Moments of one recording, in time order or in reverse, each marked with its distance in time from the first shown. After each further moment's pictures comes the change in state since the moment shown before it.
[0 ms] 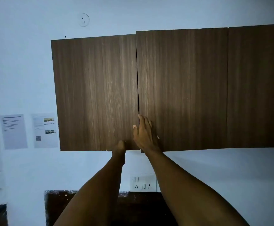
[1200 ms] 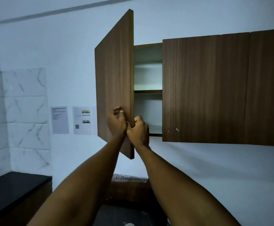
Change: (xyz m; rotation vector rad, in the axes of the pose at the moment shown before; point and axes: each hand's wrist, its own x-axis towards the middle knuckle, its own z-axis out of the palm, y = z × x) left_hand -0.111 0.093 -0.120 0.122 0.423 0.853; right_hand -0.092 -0.171 -0.022 0.427 0.030 0.120
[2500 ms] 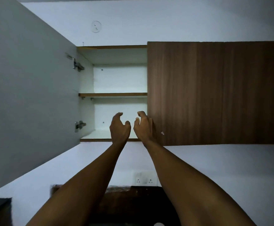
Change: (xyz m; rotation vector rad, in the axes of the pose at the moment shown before) left_hand -0.009 -0.033 0.064 0.119 -0.356 0.061; right_hand 0.069 0.048 -0.039 -0.316 0.078 -0.056
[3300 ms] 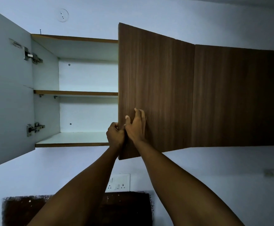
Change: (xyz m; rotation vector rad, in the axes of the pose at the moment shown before) left_hand -0.023 0.026 0.153 -0.238 -0.075 -0.211; right_hand 0.050 0.106 -0.050 0.002 0.091 0.112
